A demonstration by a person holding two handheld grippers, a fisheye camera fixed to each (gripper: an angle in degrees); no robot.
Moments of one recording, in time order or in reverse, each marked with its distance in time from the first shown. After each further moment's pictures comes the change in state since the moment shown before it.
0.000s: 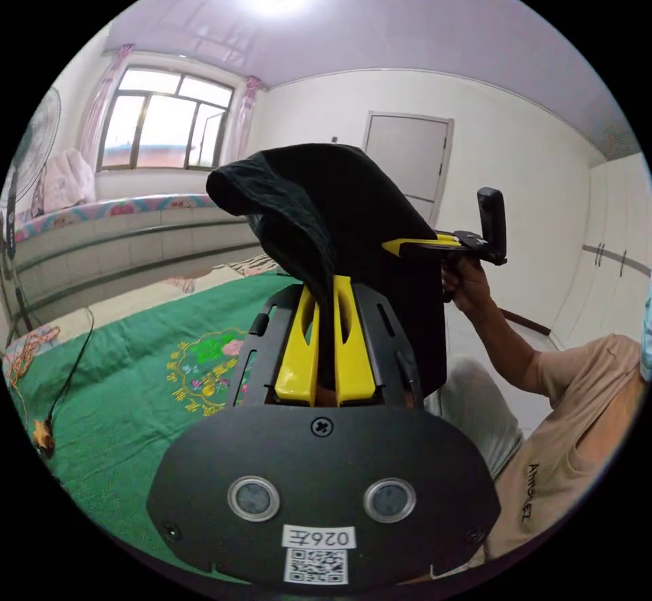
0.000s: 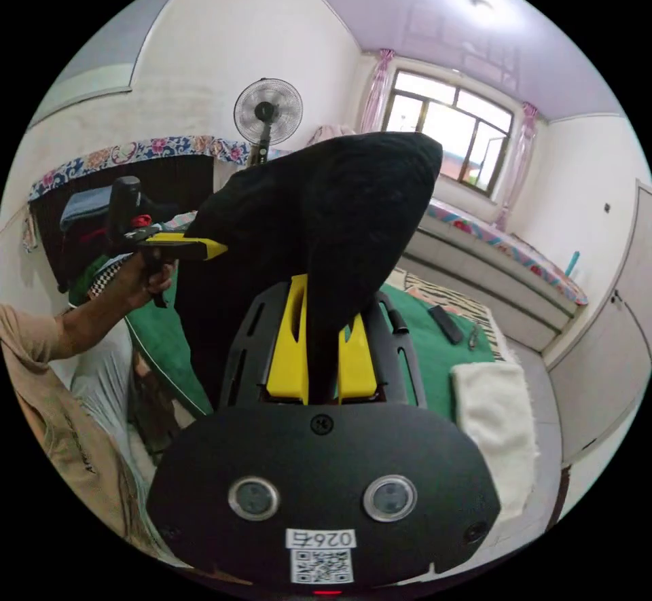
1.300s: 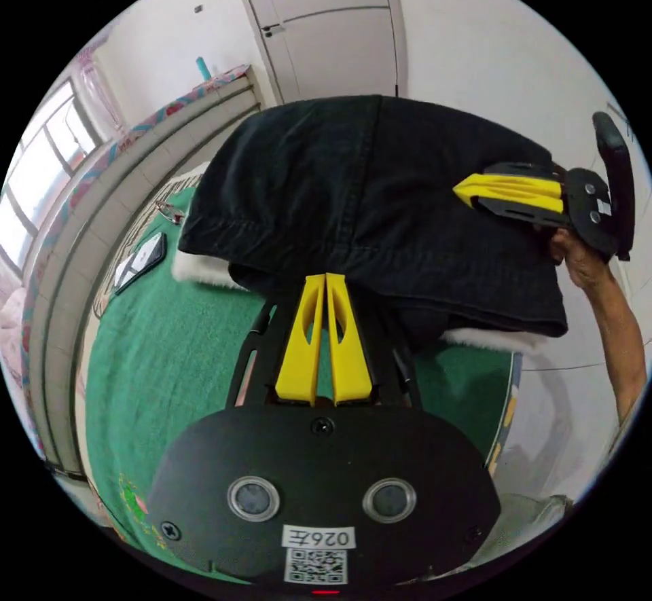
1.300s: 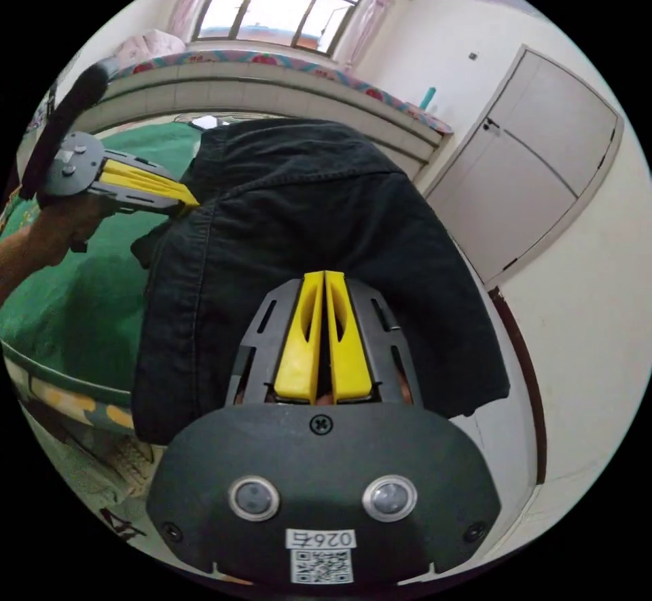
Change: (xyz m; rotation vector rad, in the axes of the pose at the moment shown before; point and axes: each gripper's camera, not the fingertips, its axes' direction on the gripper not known) left arm 0.289 0.245 0.570 -0.639 -0.010 0.332; right arm 0.156 0.478 0.156 -0.515 0.546 0.410
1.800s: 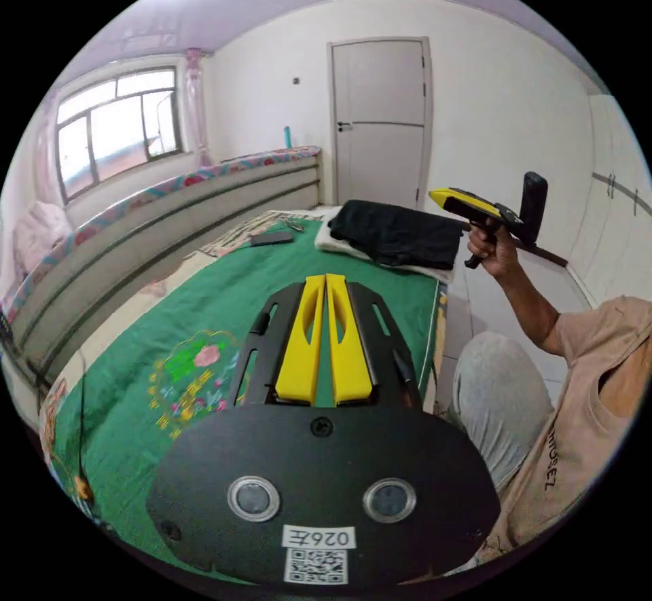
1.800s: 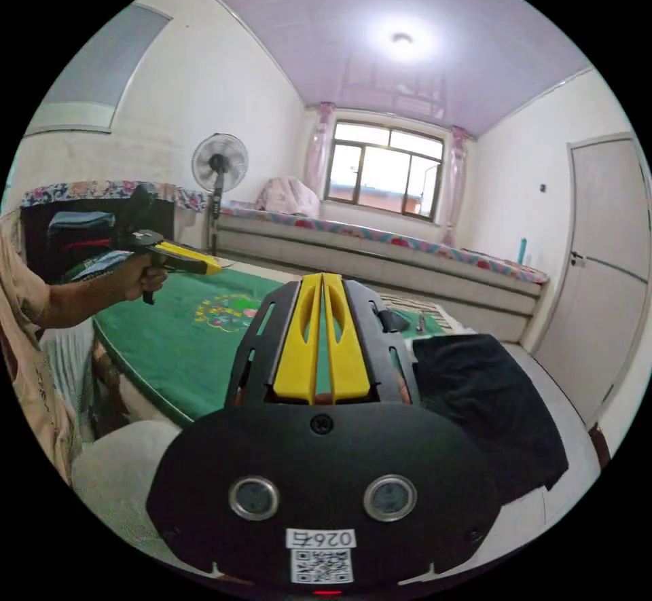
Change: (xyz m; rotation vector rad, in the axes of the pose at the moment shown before) left arm -0.065 0.324 -0.433 0.380 -0.162 -0.275; right arm -0.242 0.104 -0.187 0.771 -0.592 -0.235
